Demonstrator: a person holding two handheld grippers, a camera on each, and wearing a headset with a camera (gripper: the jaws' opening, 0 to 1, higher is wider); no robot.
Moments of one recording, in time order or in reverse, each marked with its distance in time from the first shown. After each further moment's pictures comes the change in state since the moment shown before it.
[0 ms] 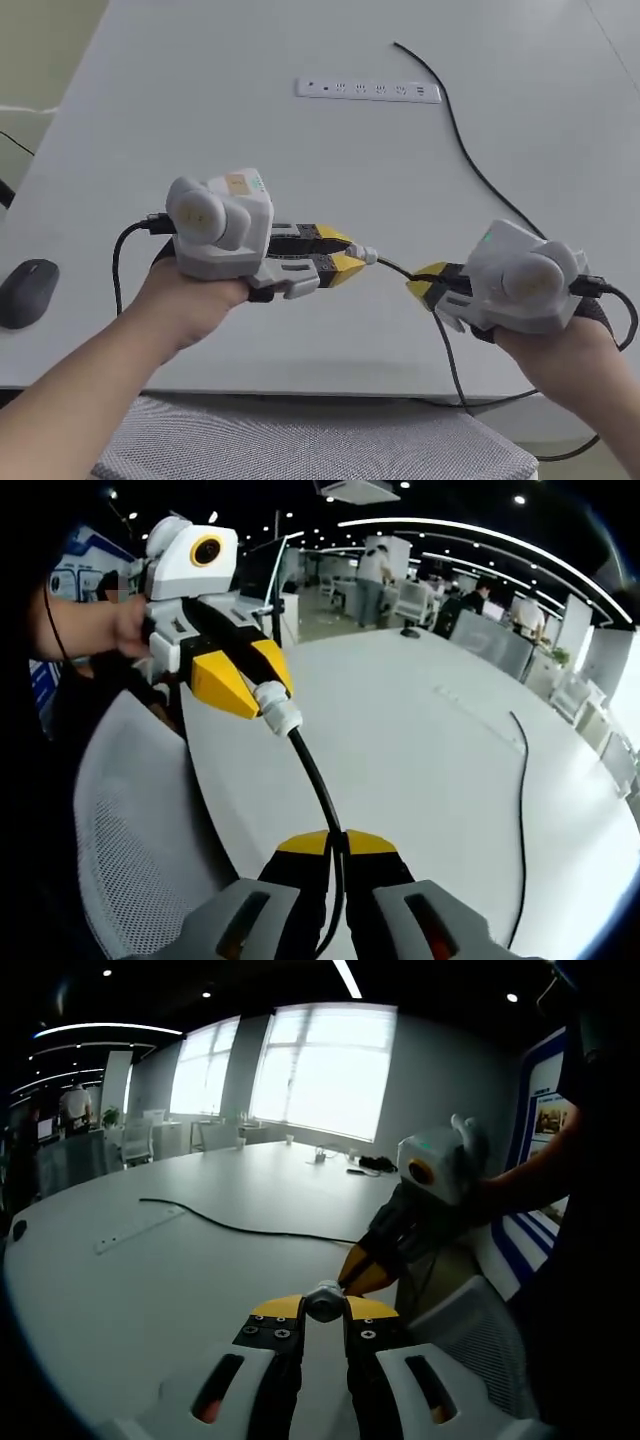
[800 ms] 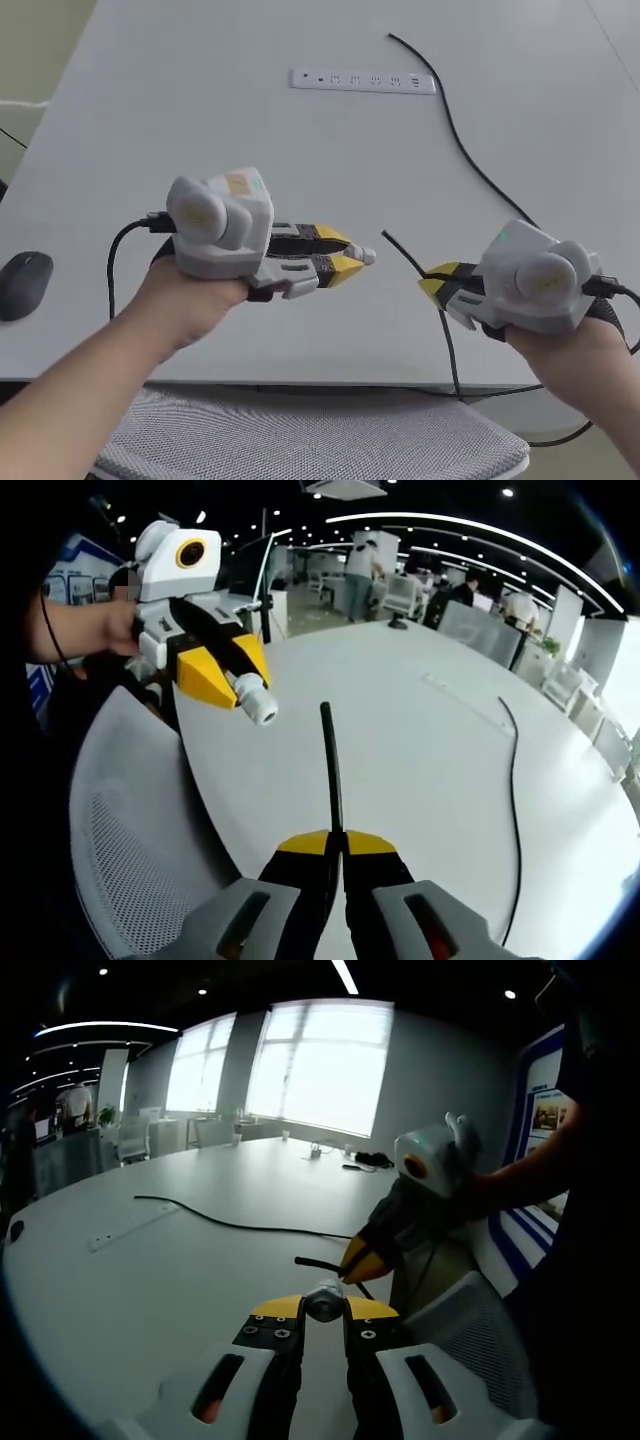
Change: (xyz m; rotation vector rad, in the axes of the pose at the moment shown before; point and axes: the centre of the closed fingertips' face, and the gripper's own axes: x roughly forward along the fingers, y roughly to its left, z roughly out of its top) left arm 0.005 -0.007 -0.007 0.007 0.016 -0.014; right arm -0.010 -0.010 -0.018 0.032 0.021 -0.040
